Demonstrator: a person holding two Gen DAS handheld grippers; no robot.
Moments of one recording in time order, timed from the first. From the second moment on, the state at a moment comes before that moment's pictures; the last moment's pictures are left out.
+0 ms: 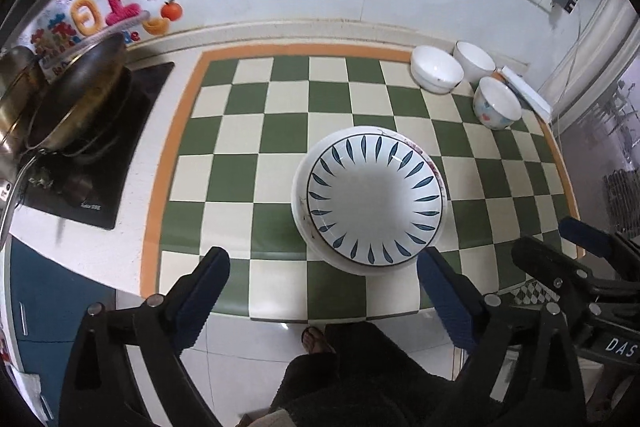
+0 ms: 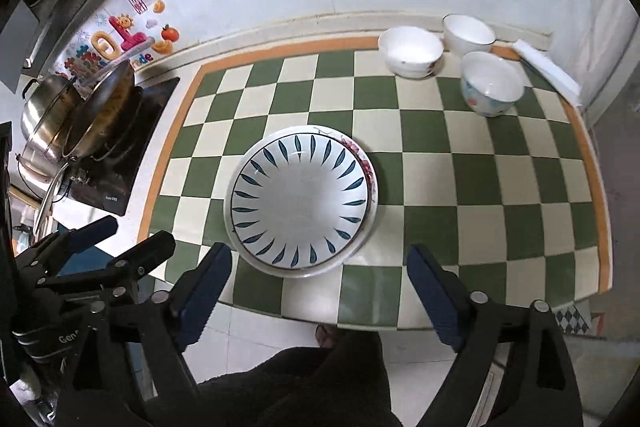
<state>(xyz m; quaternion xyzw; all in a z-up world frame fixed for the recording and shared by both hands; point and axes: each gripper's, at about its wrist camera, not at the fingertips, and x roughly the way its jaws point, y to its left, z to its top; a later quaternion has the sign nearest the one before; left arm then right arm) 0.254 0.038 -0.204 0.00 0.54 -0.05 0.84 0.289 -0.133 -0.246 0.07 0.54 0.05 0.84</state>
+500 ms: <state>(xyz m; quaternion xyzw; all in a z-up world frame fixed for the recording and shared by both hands) 0.198 0.043 -0.160 0.00 0.51 -0.05 0.86 0.221 -0.130 -0.205 0.08 0.50 0.03 0.86</state>
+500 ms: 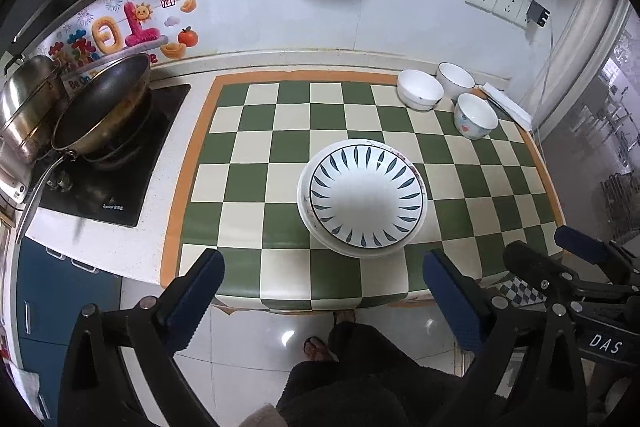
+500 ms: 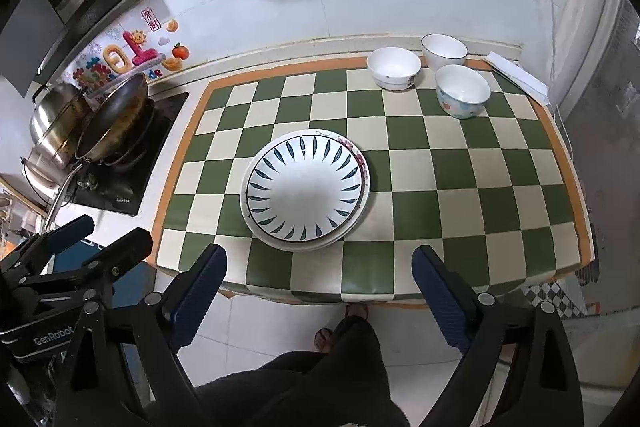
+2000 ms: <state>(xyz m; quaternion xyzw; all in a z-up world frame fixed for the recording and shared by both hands) 0.637 -0.145 -0.361 -0.08 0.68 -0.10 0.72 0.694 -0.352 -0.389 0.14 0.65 0.08 0.75</state>
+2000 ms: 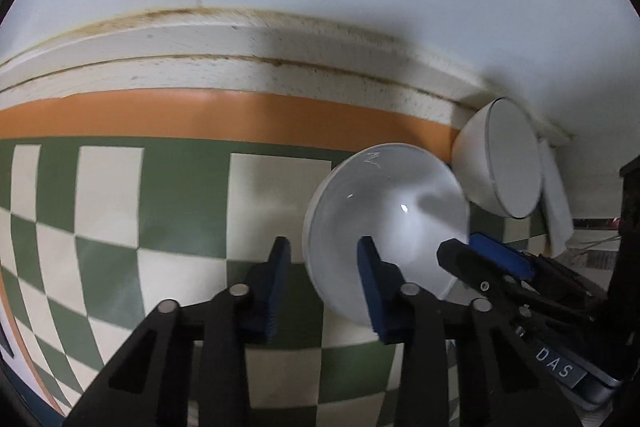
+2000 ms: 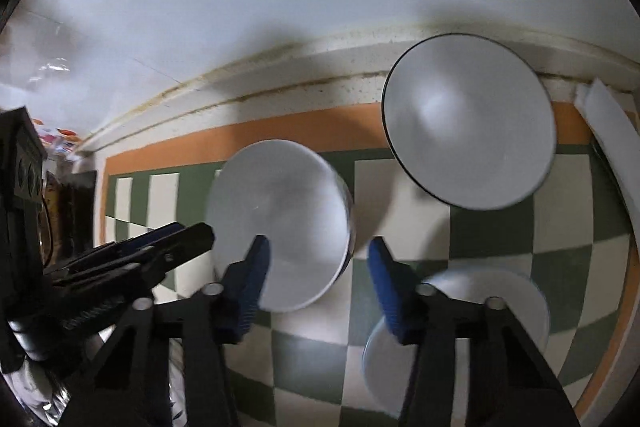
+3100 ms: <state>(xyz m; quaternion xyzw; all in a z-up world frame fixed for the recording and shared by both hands) 0.461 -0.162 -0.292 -0.04 0.69 -0.15 0.71 0.494 -0.372 -0.338 0.19 0.63 0.07 0.75</state>
